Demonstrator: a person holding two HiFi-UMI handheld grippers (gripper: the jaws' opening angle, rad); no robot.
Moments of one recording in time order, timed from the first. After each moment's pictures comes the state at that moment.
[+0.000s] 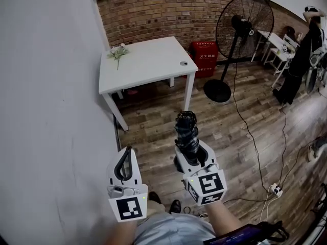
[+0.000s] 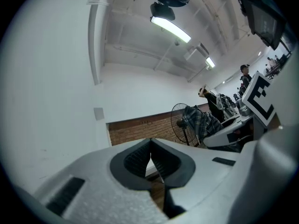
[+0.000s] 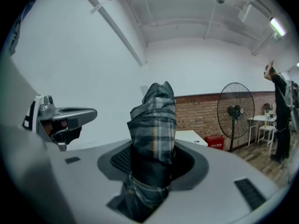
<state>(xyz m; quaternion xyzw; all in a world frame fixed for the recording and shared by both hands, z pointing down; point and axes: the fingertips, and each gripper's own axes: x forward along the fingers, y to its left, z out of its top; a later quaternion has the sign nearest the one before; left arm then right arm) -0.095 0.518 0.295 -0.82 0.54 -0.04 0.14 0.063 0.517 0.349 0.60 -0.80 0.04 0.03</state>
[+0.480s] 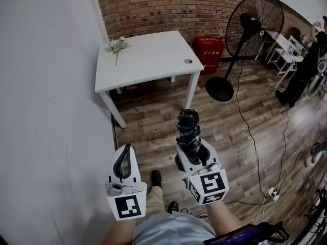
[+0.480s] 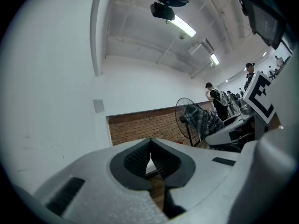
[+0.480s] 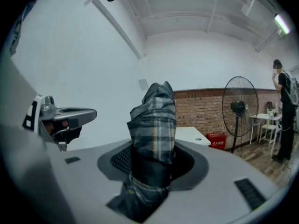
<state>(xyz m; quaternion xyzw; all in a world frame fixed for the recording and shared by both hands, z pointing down) -0.096 0.431 0.321 -0.82 0.55 -0.05 0.12 0.068 0.434 0.371 0.59 -0.80 0.05 0.05</state>
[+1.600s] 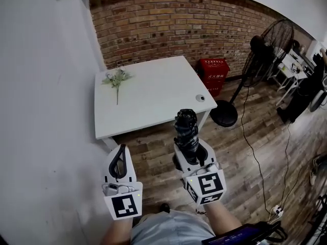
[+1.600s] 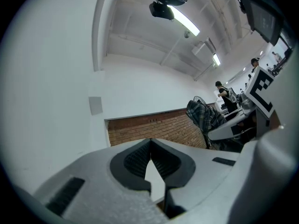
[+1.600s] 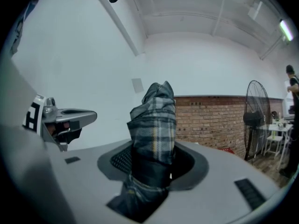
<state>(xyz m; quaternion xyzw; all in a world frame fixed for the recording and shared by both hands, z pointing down) -0.146 0.139 0.285 -0.82 0.55 -0.02 0.15 0.027 0.147 0.323 0.61 -0.79 0.00 0.04</state>
